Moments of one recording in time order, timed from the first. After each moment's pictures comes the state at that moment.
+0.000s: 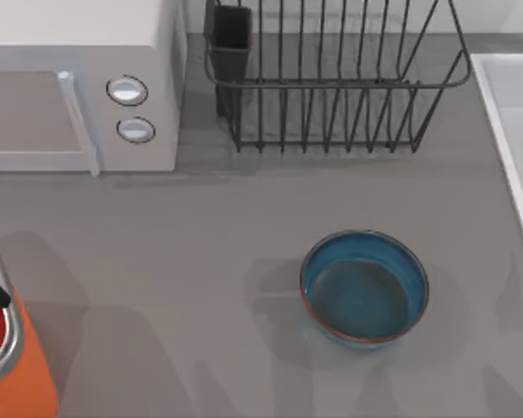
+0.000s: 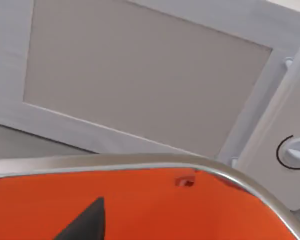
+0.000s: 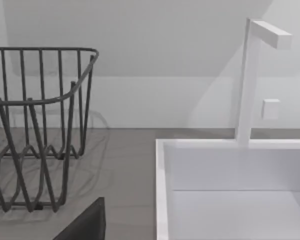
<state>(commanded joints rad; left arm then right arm) 0.02 0.15 0.10 -0.14 -0.01 -0.29 0.00 0.00 0.00 0.00 0.00 0.00</state>
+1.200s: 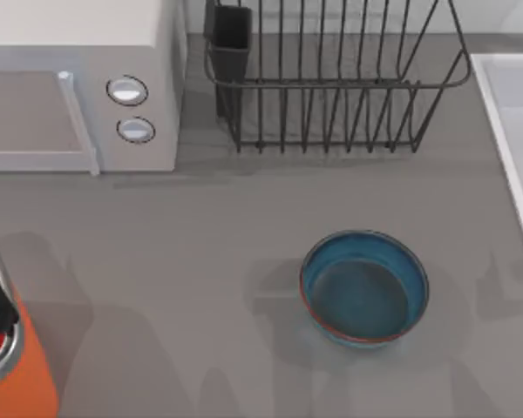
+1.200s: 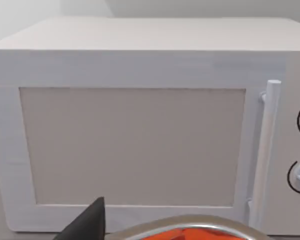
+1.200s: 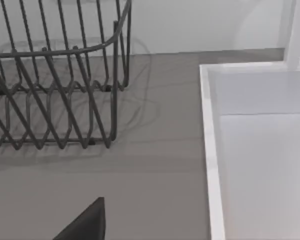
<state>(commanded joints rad) 0.00 0.00 0.00 0.00 0.00 0.00 0.09 0.29 0.26 -0.22 0.00 0.09</state>
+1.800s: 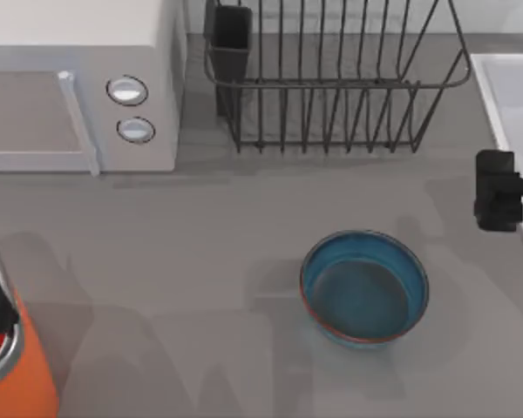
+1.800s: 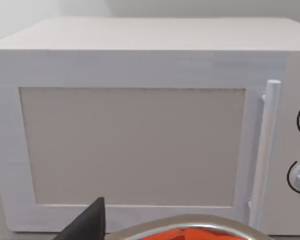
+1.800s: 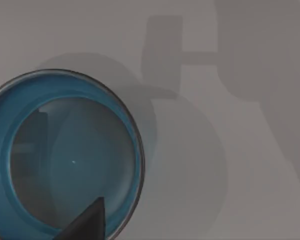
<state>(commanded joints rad) 0.00 0.00 0.00 0.00 0.00 0.00 0.35 1.24 1.02 -0.85 0.00 0.36</state>
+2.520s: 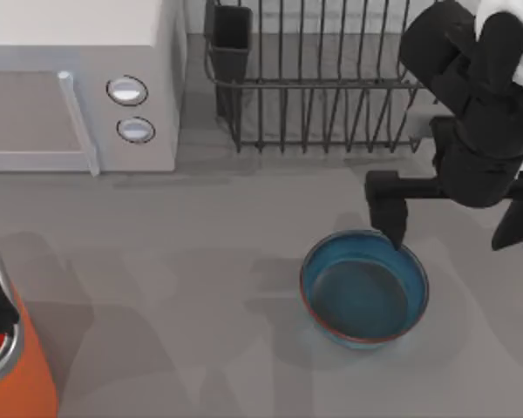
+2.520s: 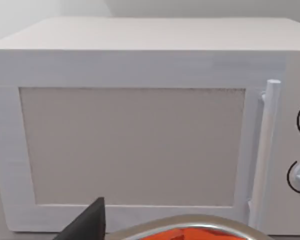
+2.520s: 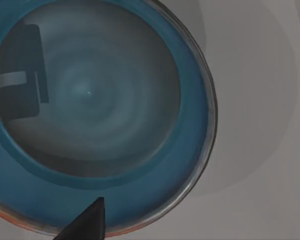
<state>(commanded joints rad) 0.00 0.00 0.00 0.00 0.00 0.00 0.49 1.81 1.45 -1.22 0.00 0.51</state>
